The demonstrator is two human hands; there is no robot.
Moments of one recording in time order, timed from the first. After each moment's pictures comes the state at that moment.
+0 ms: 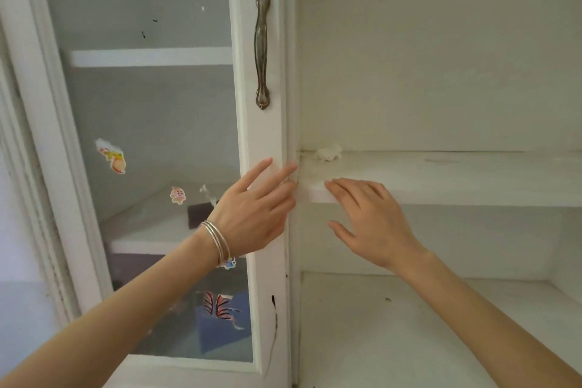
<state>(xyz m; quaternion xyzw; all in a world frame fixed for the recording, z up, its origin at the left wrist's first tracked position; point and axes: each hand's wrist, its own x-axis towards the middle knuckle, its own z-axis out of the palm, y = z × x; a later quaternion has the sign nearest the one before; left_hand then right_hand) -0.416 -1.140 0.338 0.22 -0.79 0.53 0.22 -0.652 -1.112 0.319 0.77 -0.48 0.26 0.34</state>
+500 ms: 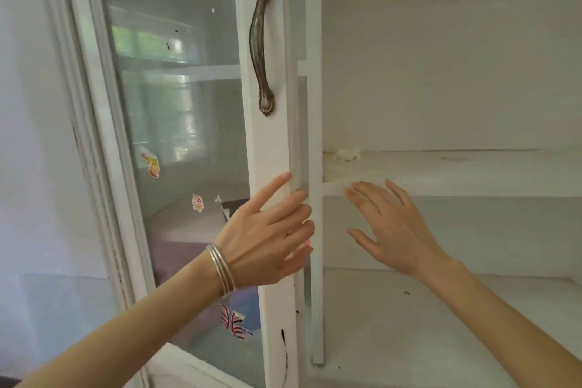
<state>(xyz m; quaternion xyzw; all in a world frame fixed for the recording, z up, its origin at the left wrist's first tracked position) -0.386 -1.042 0.339 0.17 -0.81 0.51 0.26 -0.633 -1.072 0.307 0.76 -0.50 0.23 0.35</state>
